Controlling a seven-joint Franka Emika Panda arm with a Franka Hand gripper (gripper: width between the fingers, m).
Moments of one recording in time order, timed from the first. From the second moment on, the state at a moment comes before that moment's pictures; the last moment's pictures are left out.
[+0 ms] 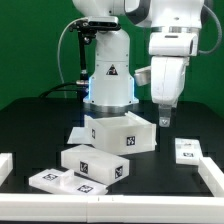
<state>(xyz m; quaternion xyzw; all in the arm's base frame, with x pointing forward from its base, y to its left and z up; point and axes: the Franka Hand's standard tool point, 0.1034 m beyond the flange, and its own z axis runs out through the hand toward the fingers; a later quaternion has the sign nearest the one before) 0.492 0.082 0.089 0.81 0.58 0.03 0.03</state>
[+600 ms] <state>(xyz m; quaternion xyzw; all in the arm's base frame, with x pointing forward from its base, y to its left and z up) 0.526 0.034 0.100 0.86 0.50 0.00 0.02</state>
